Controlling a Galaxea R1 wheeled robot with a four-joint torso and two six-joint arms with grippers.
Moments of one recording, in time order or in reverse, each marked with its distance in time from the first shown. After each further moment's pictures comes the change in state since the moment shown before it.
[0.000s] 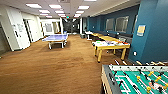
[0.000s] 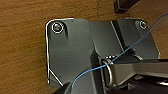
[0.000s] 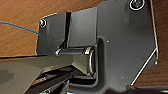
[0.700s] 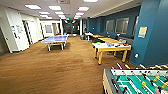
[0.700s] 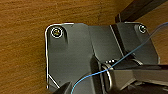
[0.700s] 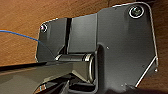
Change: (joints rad) left arm -0.008 0.003 0.000 0.000 -0.006 0.000; right arm 0.008 0.000 0.000 -0.004 0.008 0.000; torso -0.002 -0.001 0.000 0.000
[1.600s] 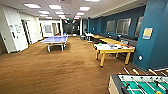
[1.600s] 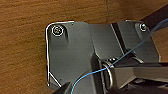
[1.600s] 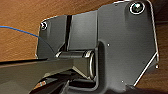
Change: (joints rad) left arm 0.004 -0.001 0.001 0.000 0.001 0.000; right arm -0.006 0.003 -0.002 0.000 -0.002 0.000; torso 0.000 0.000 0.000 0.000
